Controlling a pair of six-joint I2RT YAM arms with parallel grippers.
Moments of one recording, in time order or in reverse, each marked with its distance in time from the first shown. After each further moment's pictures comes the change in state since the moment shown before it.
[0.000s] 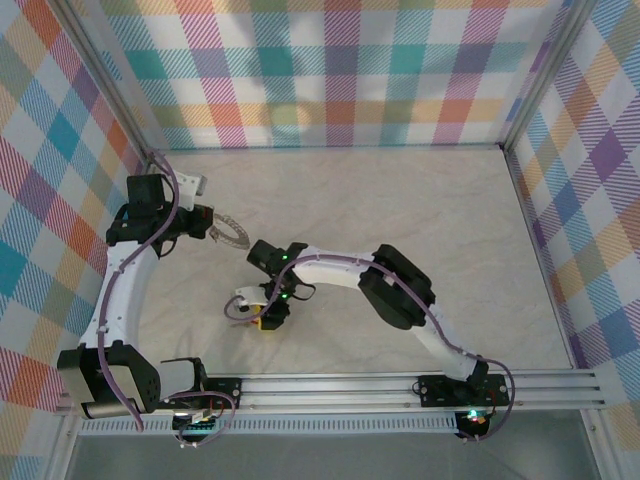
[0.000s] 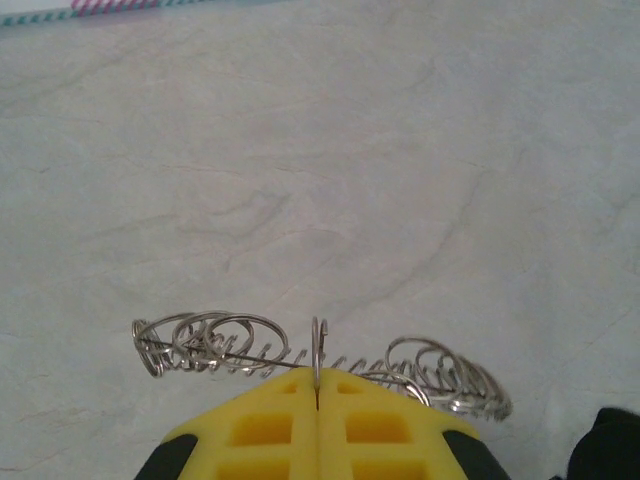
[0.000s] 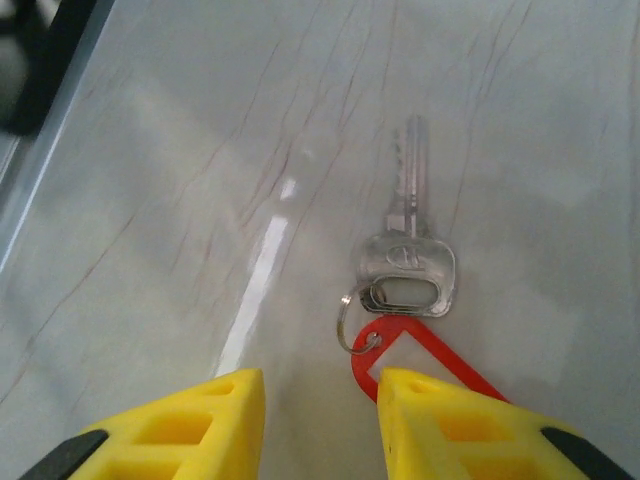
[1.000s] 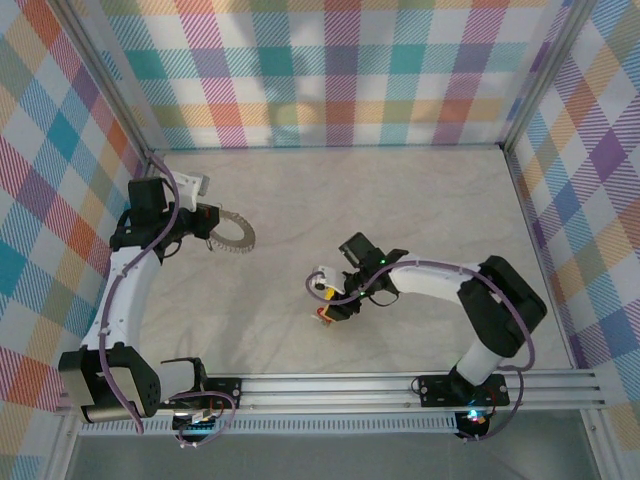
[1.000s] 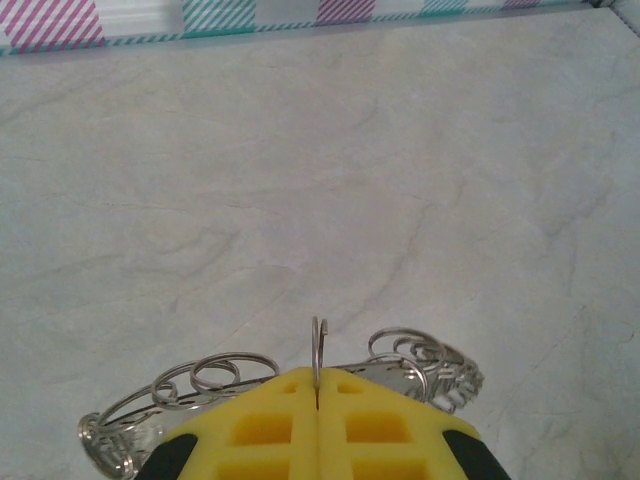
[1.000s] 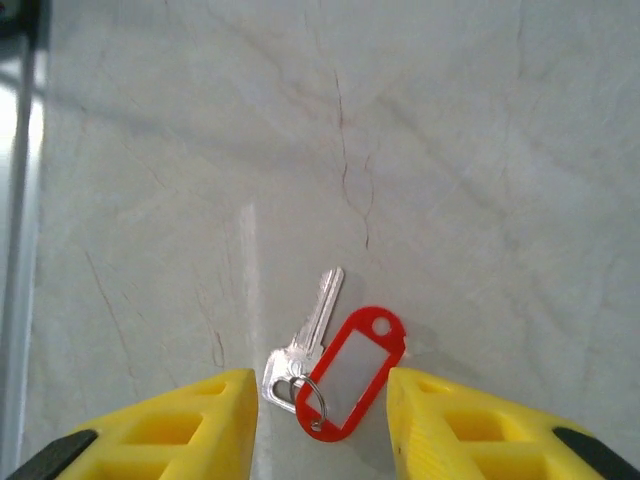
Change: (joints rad) left arm 0.000 -0.024 -0.066 0.124 0.116 -0.048; right arm -0.266 -0.649 -0.797 0.349 0.019 0.252
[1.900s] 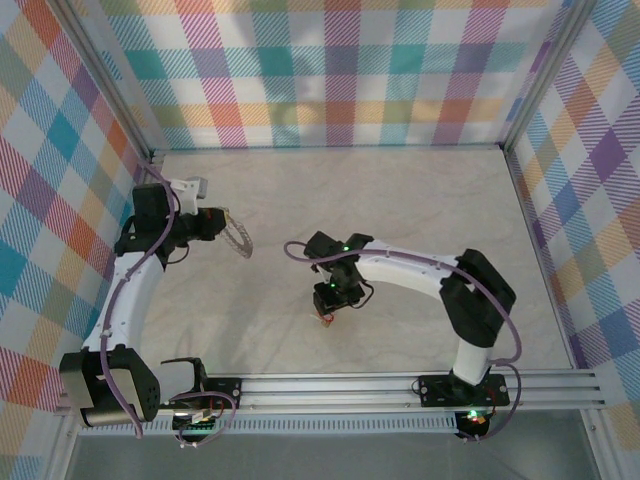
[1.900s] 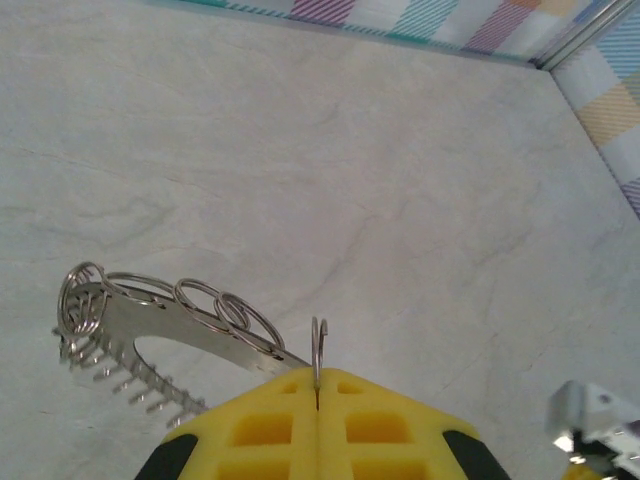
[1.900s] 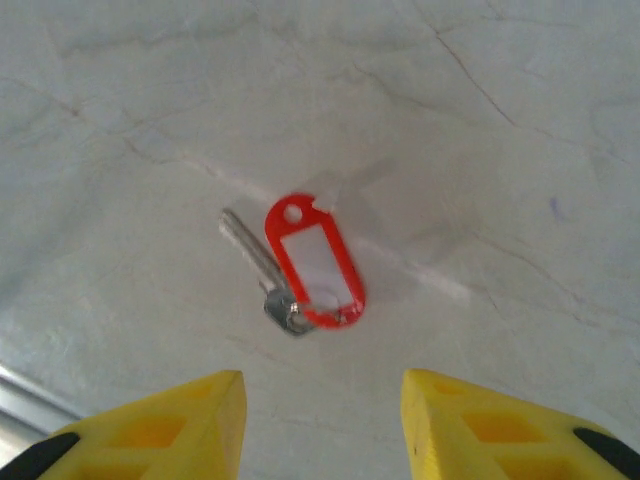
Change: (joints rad) left arm -0.024 -0.017 -0.077 0.069 0.077 -0.247; right arm 0.176 0.195 0.396 -0.550 0.398 0.981
